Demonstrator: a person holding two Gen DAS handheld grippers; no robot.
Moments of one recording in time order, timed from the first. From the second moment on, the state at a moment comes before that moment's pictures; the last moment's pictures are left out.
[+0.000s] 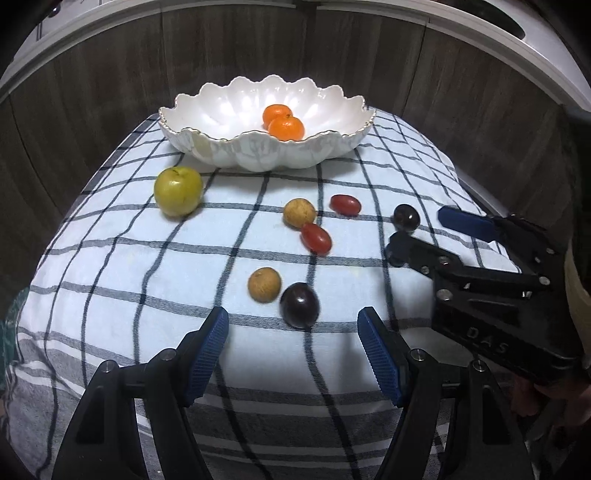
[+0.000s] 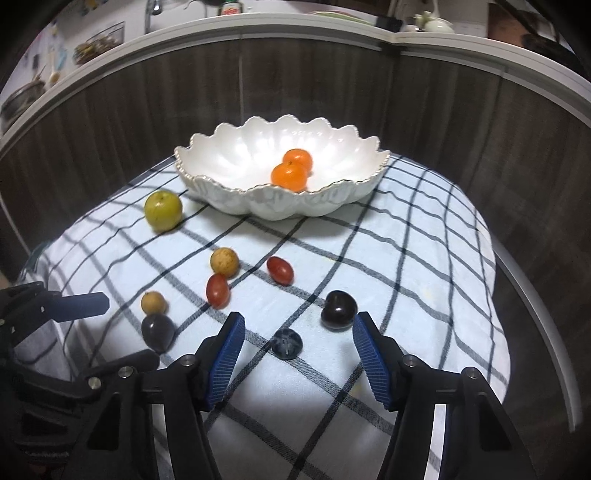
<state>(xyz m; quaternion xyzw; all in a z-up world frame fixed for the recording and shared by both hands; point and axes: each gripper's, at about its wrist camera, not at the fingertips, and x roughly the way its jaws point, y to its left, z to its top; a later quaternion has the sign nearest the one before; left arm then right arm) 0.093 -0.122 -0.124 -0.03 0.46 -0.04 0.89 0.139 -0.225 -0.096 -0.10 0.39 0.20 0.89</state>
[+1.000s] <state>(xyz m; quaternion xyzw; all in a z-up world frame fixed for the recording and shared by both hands) 0.106 -0.128 -0.145 -0.05 0.46 -0.03 0.88 0.145 -0.218 -0.125 -0.11 0.42 0.24 0.87</state>
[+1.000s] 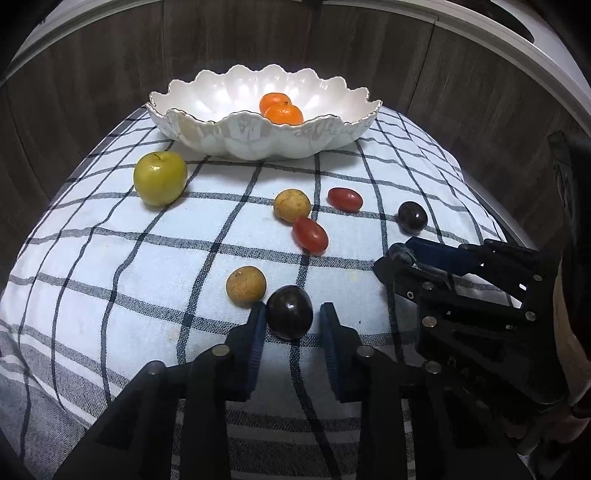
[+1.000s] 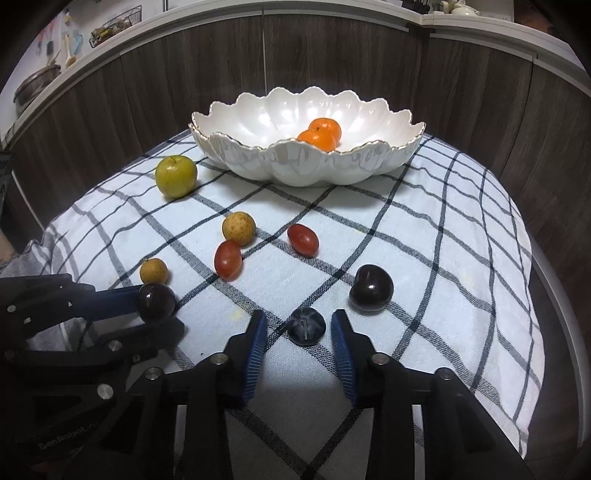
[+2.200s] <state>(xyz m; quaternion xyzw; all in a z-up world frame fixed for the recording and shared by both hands) 0.100 -0.110 -0.106 -0.03 0.42 -0.07 0.90 0.117 -0.222 -0.085 -0.04 0.41 0.18 0.89</state>
